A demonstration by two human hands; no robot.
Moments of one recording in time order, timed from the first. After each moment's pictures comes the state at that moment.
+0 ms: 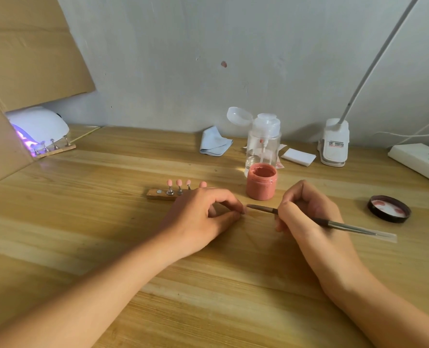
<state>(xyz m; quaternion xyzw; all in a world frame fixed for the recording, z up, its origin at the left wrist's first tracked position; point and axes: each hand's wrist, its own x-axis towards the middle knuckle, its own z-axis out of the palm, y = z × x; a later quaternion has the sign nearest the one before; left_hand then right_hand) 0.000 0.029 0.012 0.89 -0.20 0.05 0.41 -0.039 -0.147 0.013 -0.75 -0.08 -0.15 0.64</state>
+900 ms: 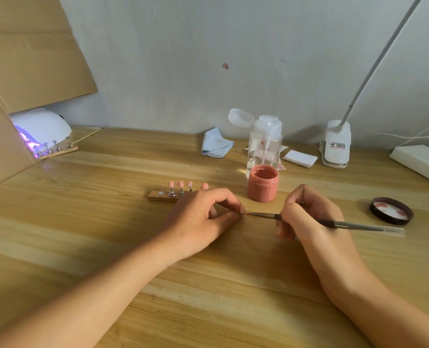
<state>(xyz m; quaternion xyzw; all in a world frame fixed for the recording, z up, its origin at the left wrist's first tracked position) 0.005 0.032 0.007 0.88 -0.20 0.05 0.42 -0.040 -0.148 0.015 -0.74 -0.06 -0.12 0.66</state>
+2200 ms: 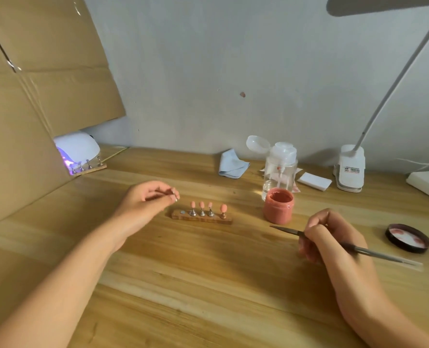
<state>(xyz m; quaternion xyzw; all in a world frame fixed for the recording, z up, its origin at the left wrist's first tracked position) 0.038 0.150 0.019 0.83 -0.02 0.10 0.55 -0.039 -0.157 0.005 -0.71 -0.06 -0.16 0.69</state>
